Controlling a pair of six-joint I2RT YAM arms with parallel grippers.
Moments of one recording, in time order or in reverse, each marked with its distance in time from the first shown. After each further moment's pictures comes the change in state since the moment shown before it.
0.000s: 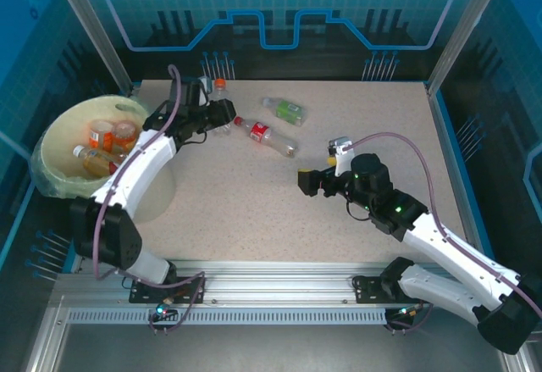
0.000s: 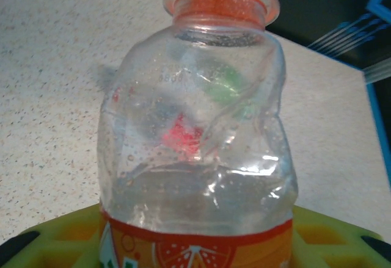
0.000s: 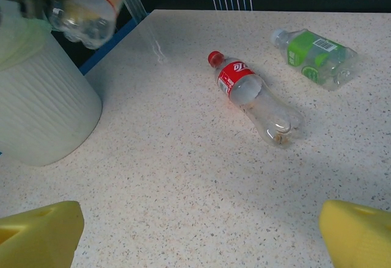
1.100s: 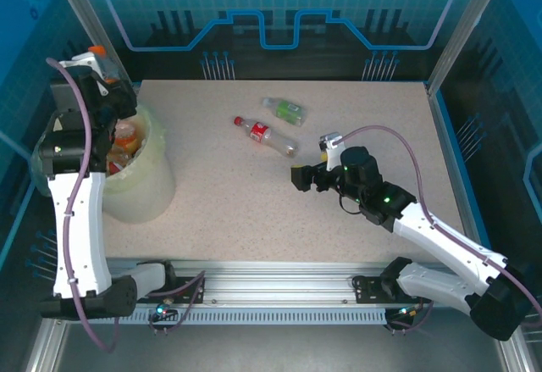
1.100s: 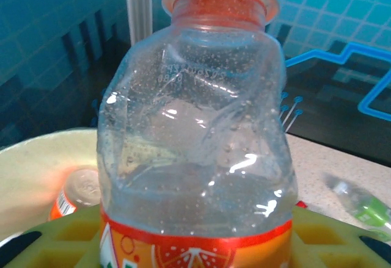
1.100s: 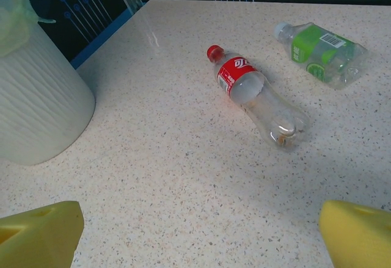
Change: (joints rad) left arm 0.377 -0.307 0.327 -0.418 -0.327 0.317; right arm 0.001 0.115 0.042 0.038 -0.005 -0.011
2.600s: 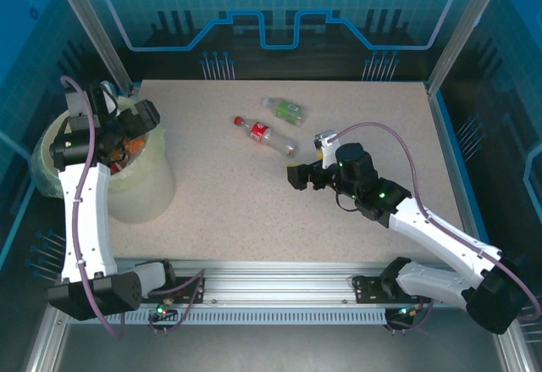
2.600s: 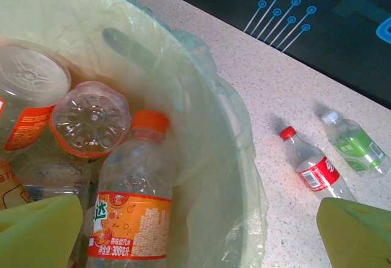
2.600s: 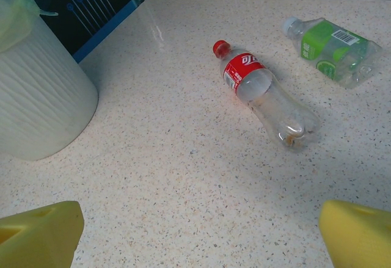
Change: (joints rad) left arm 0.089 0.005 -0.190 -0.071 0.237 -0.106; right arm 0.004 0.050 0.030 -0.001 -0.019 -0.008
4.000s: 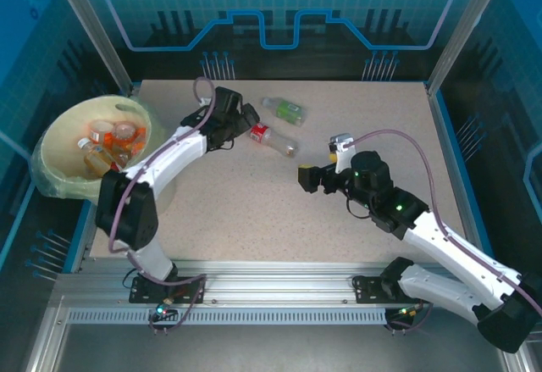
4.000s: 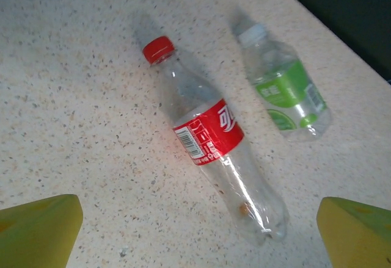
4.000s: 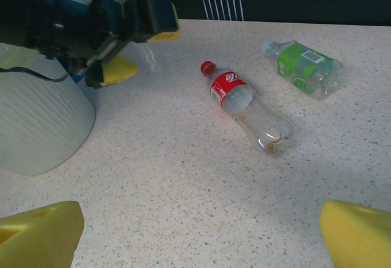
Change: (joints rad) left arm -0.635 0.536 -0.084 0.466 -0.243 -0.609; right arm 0.003 -0.164 -0.041 -0.056 0.071 0.013
